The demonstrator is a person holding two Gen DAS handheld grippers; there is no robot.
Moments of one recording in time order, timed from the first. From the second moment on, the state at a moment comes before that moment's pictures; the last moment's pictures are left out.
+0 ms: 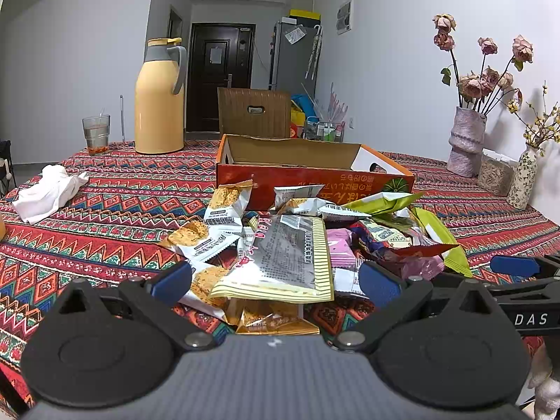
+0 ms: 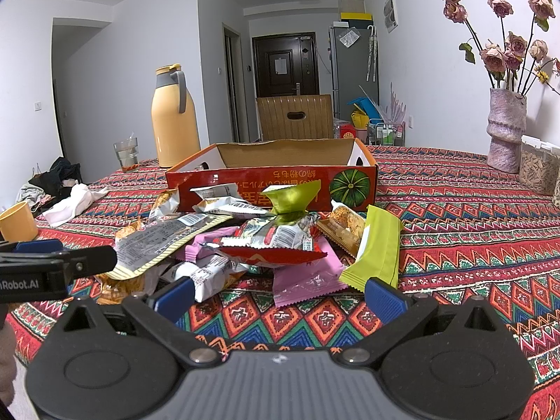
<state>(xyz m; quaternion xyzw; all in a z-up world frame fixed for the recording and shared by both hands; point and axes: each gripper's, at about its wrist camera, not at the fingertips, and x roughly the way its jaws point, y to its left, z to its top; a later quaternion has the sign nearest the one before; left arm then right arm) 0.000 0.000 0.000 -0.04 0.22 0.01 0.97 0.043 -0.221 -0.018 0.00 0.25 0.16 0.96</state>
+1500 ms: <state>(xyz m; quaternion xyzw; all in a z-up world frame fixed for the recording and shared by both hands) 0.019 0.002 0.000 -0.04 0.24 0.00 0.97 0.049 -0.223 -0.017 0.00 0.24 0.15 0.96</state>
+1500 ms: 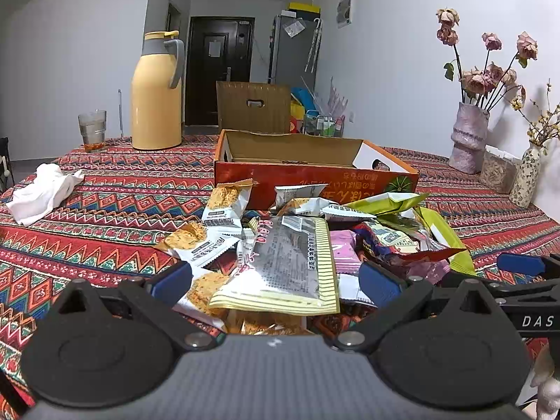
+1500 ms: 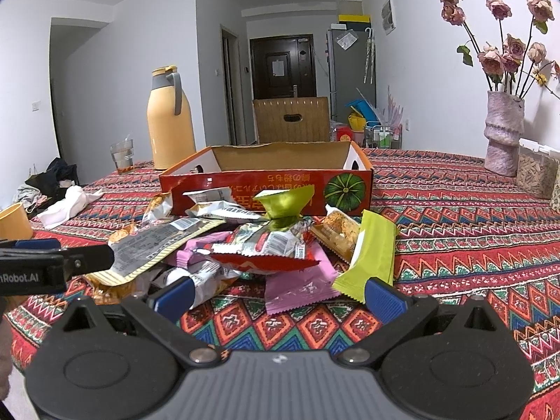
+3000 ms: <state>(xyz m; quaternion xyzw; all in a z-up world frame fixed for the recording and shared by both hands) 0.124 0.004 -0.019 -0.07 0.39 0.02 0.92 0.104 -0.260 -0.035 0.05 0.26 0.13 0.96</state>
